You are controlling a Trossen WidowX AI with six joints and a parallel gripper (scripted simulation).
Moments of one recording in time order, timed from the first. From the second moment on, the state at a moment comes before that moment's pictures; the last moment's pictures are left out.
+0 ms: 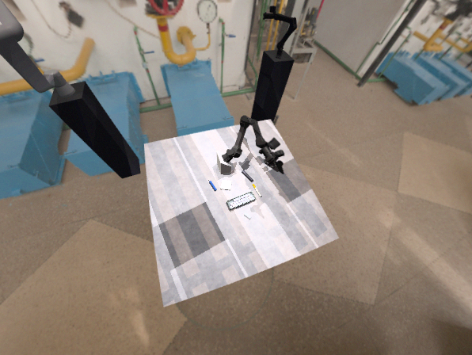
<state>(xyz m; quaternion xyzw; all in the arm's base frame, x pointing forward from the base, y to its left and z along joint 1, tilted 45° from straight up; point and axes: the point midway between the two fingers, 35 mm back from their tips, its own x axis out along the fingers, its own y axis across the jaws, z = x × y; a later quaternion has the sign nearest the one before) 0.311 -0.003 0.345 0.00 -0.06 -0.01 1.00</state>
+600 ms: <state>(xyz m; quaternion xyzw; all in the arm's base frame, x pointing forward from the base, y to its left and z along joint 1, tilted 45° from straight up) 0.371 0.047 0.140 0.08 0.40 0.19 0.89</state>
